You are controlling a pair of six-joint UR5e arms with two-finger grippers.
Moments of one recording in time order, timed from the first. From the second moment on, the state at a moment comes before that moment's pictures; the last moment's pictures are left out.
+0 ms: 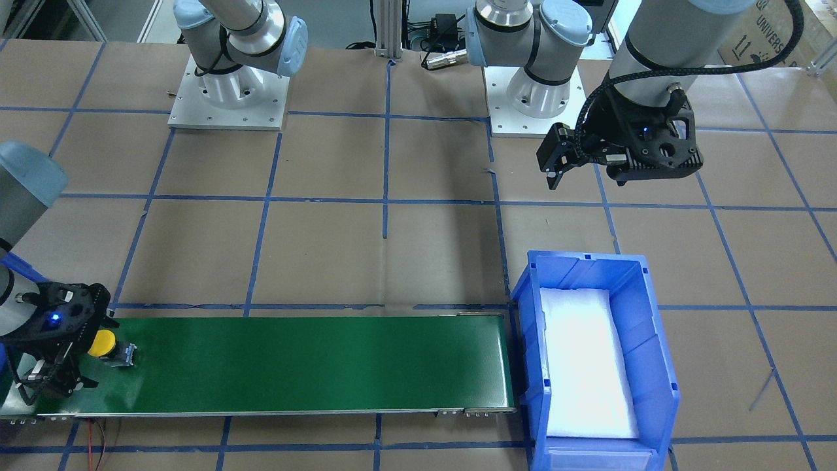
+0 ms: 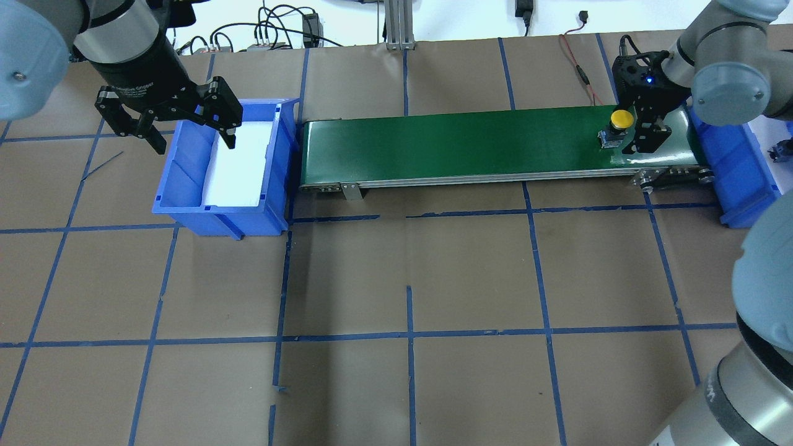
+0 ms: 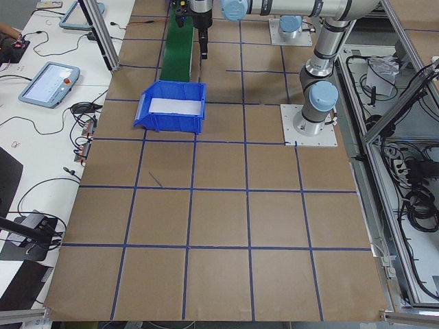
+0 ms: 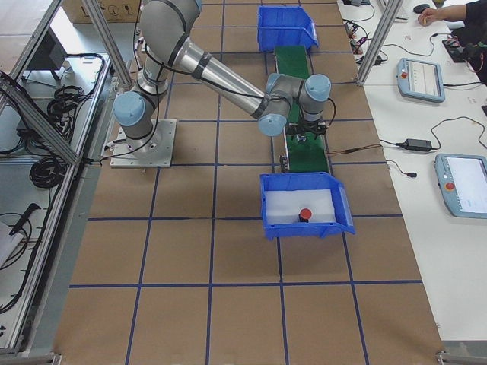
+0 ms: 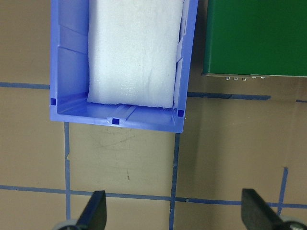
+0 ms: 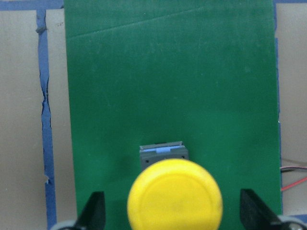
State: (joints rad) left arm -1.54 -1.62 -1.51 -1.62 1.61 -0.04; right arm 1.24 -1.08 1.57 -2.08 -1.43 -1.87
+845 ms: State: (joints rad) left arm -1.54 -1.62 -1.51 -1.62 1.61 -0.04; right arm 1.24 -1.08 1.57 -2.08 -1.44 -1.87
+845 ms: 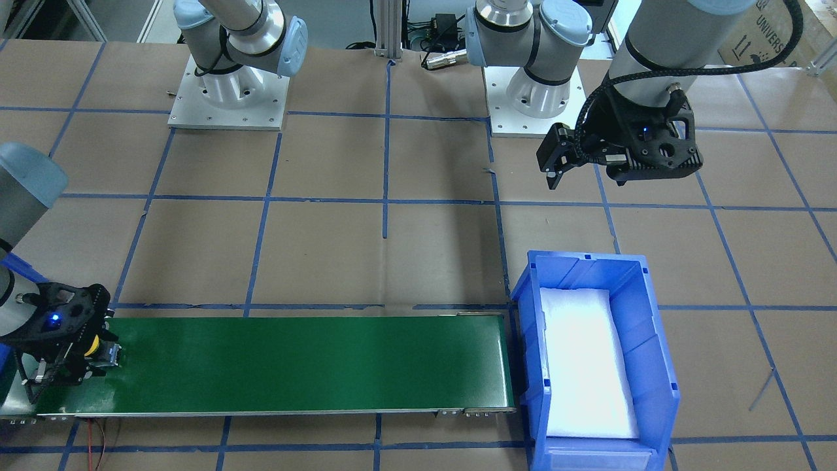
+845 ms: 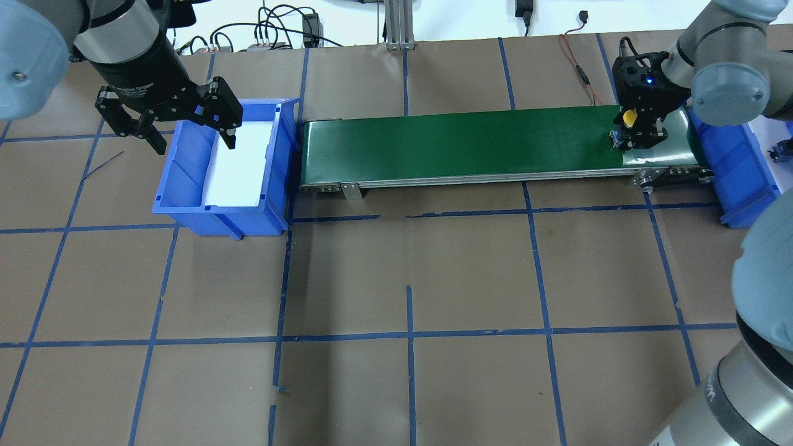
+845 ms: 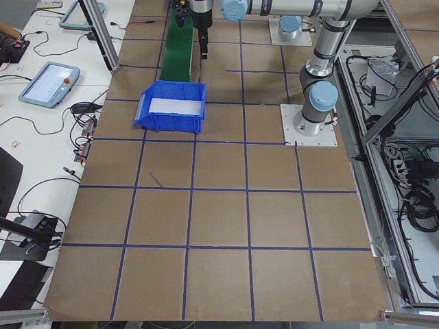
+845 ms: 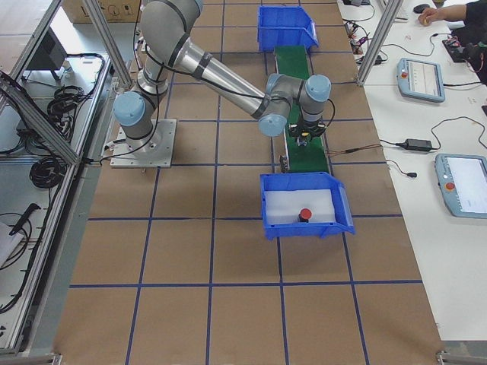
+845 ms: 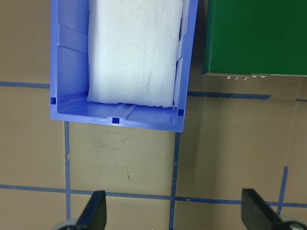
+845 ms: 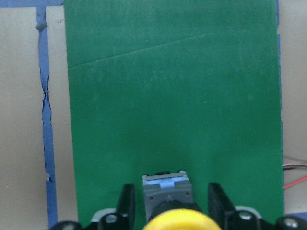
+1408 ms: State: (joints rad) left arm -1.54 -1.62 -1.51 -1.62 1.61 -0.04; right arm 1.19 -1.17 1.49 -1.98 -1.51 -1.91
